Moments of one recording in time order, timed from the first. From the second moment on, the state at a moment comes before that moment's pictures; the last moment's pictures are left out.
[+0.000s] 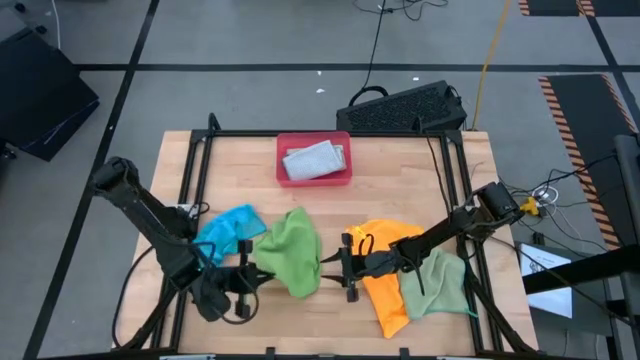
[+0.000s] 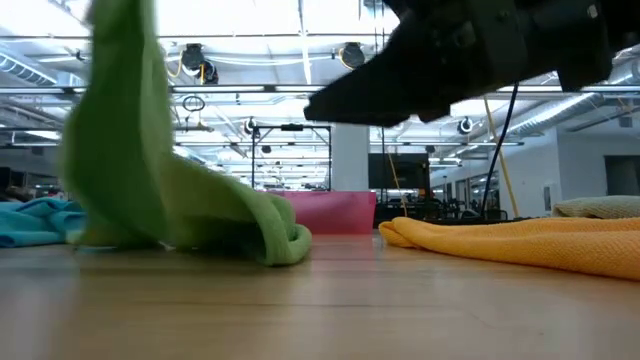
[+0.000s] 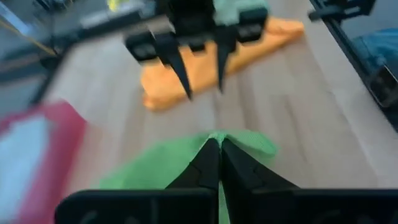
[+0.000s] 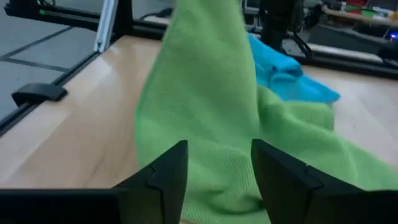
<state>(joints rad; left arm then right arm) -0.80 1.38 1.00 -0.44 -0.75 -0.33 0.41 1.85 0.78 0.75 0.34 -0.01</state>
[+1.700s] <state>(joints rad) -0.66 1.46 1.04 0.16 -0.87 0.04 0.52 1.99 0.92 0.39 0.72 0.51</state>
